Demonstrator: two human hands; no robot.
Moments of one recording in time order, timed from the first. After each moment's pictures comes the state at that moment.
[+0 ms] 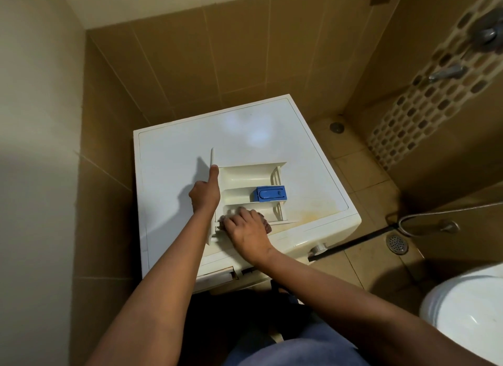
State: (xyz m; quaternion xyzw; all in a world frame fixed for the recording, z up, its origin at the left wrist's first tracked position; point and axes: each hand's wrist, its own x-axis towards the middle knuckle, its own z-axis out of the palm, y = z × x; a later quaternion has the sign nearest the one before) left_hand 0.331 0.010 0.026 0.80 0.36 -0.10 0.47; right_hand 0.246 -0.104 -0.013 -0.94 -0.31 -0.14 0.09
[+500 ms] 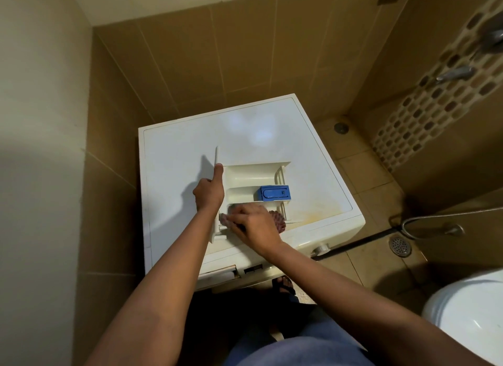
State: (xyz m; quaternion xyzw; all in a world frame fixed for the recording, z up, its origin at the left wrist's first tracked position) left_hand 0.329 0.010 0.027 0.81 0.34 -0.09 0.47; right_hand 0.258 -0.116 0.000 -0.90 -0.24 -0.11 0.34
